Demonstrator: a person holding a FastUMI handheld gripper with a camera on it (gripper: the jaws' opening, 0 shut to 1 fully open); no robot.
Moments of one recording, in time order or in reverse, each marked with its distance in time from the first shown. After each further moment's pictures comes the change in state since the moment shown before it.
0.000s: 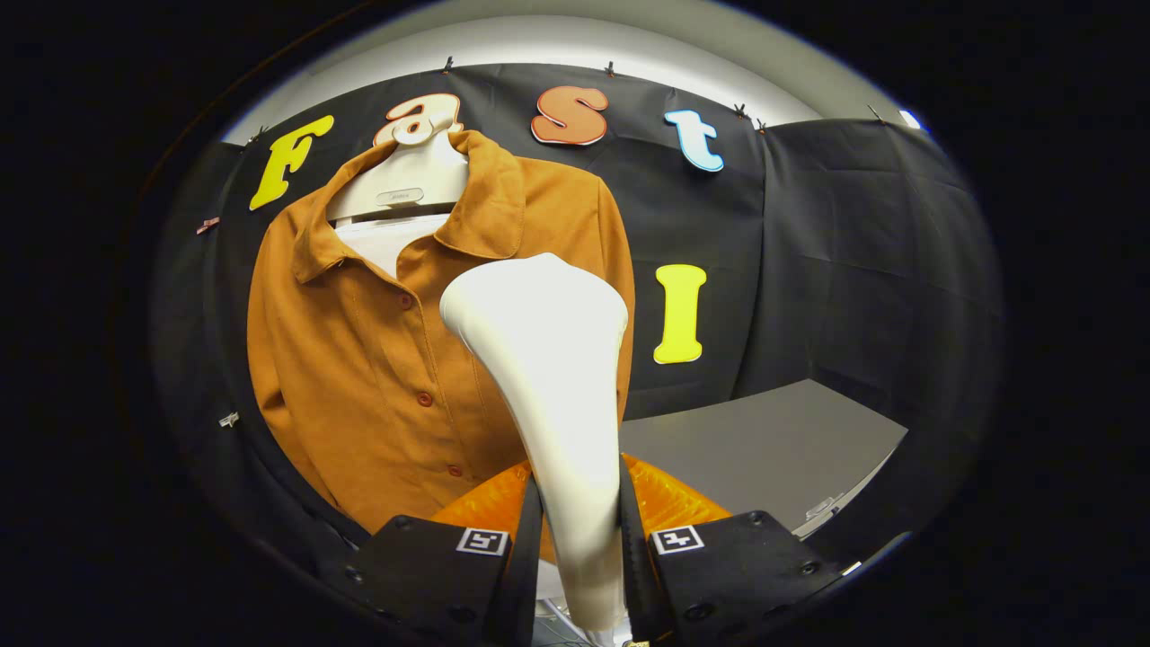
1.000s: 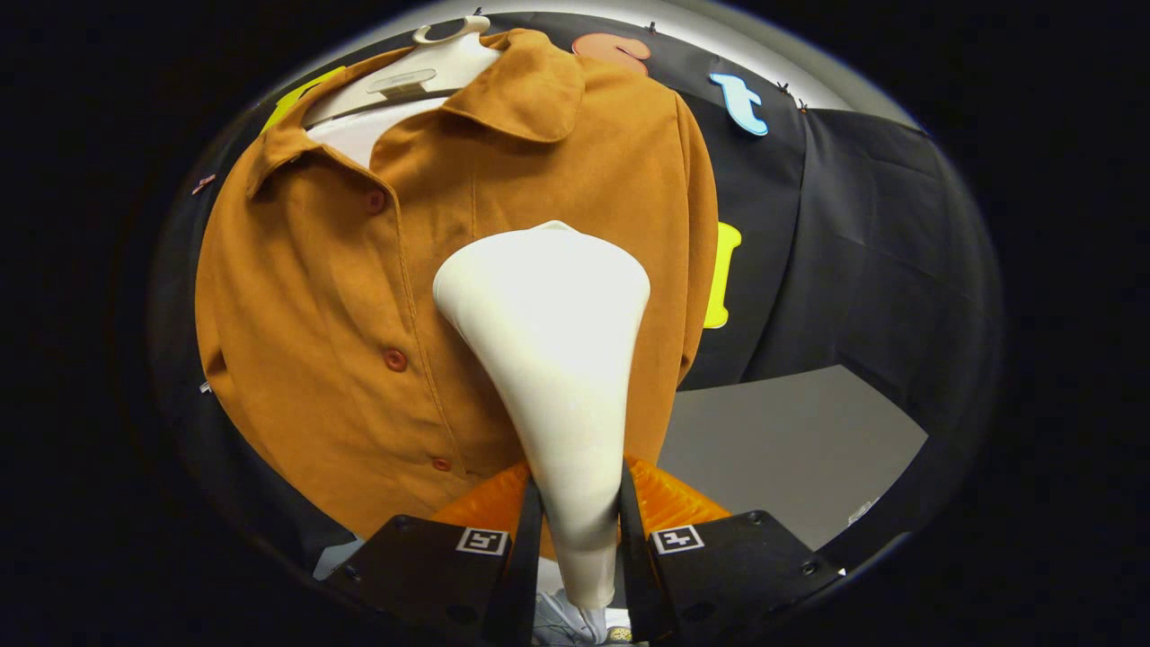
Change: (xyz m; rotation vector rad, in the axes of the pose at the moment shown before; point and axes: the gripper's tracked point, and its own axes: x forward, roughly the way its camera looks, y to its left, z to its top) arm 0.068 0.026 -0.047 -0.078 0.187 0.000
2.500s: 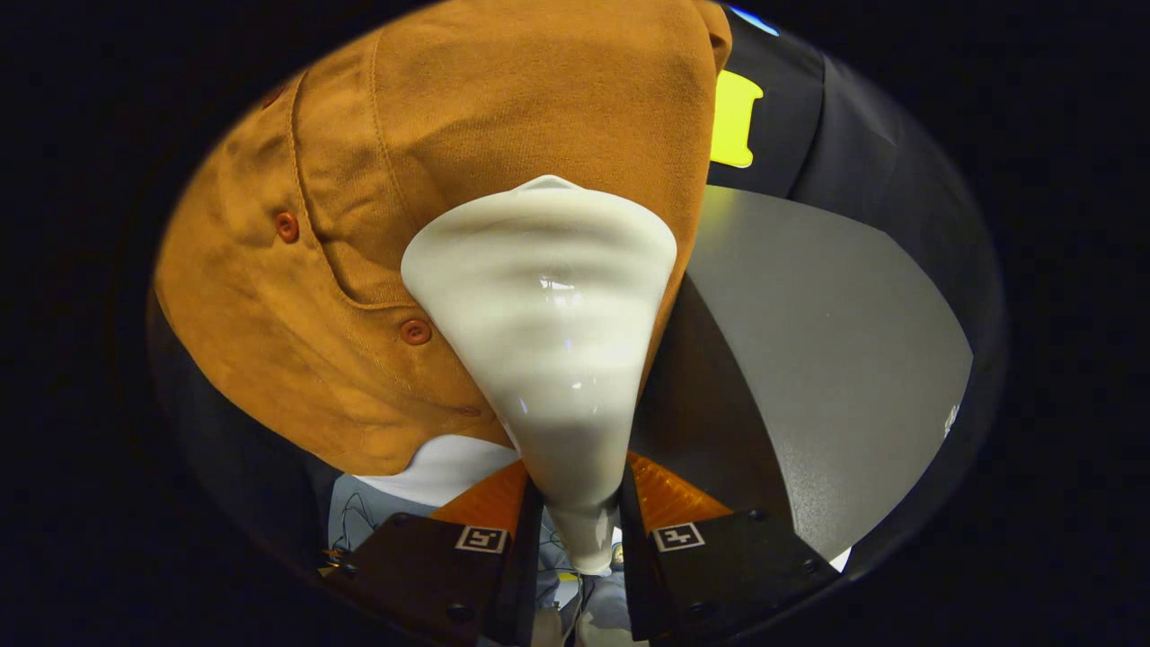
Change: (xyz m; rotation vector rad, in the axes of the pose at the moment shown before) arm 0.030 -0.015 -0.125 0.025 0.460 0.023
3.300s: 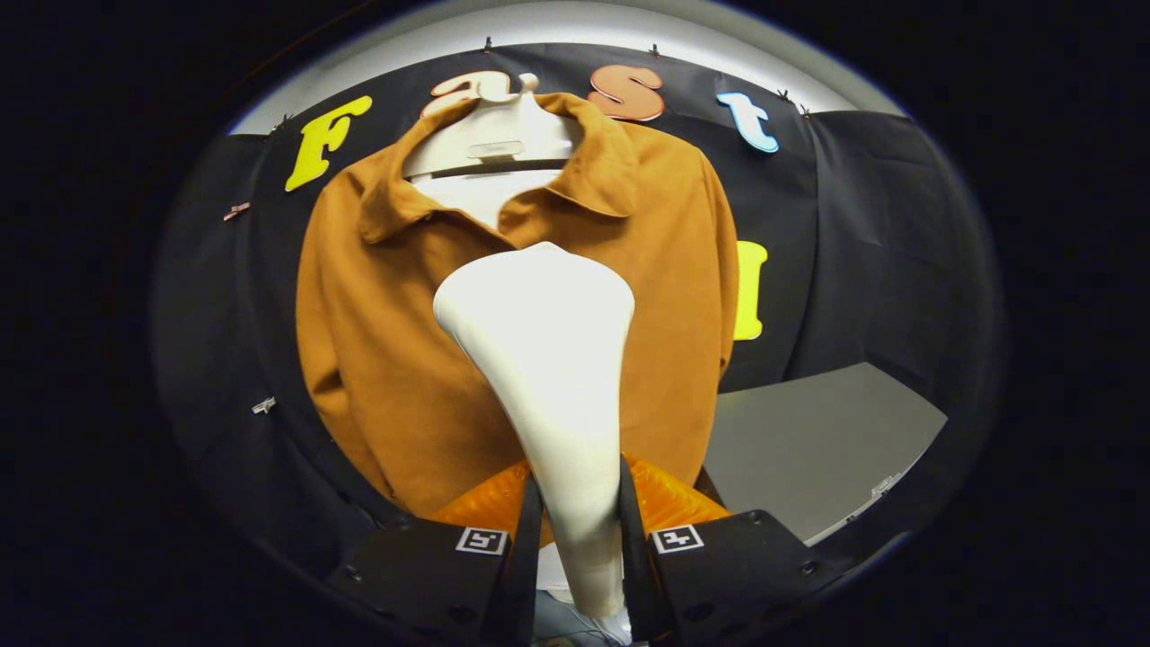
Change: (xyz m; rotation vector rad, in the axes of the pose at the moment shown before) arm -0.075 0.078 0.096 -0.002 -0.559 0.154
